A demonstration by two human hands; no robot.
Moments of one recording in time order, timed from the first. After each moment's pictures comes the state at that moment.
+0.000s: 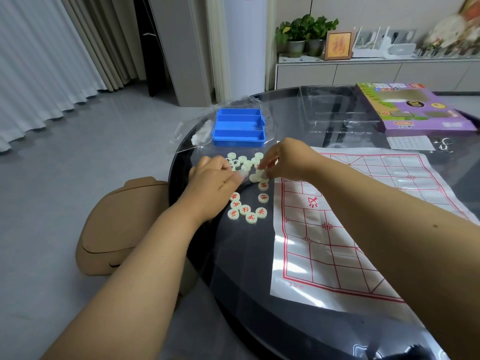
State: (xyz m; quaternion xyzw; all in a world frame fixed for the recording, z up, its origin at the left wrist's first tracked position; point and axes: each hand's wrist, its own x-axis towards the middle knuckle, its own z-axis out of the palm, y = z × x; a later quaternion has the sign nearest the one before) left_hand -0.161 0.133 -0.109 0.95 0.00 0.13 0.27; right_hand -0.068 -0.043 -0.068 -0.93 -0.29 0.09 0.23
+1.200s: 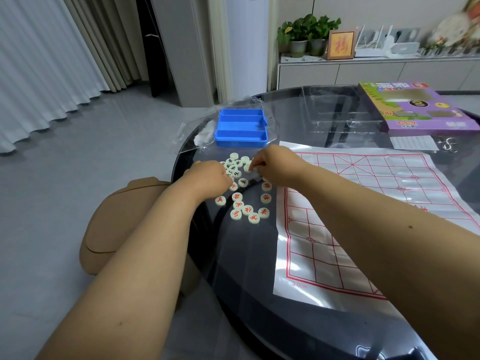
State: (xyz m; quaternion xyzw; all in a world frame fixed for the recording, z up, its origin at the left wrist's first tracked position) left_hand -0.146 0.135 -0.076 0.98 0.12 -0.07 0.12; right_hand -0.076 -0.015 -0.077 -0.93 -0.31 0.07 0.18
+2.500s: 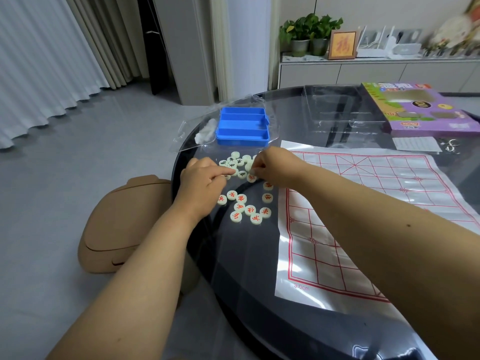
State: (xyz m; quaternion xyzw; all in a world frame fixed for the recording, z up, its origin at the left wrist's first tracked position) left_hand -0.160 0.150 -0.121 0.92 0.04 0.20 0.32; right_hand -0.068 -0.009 -0.088 -0.94 -0.30 0.09 0.17
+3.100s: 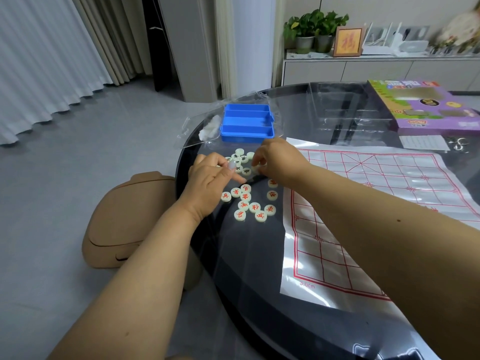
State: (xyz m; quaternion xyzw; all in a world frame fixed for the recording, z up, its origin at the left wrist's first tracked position) left_hand -0.159 0.153 -0.127 0.91 -0.01 0.19 0.36; right_hand -0.067 -0.007 -0.088 -0.93 -0.36 -0.02 0.13
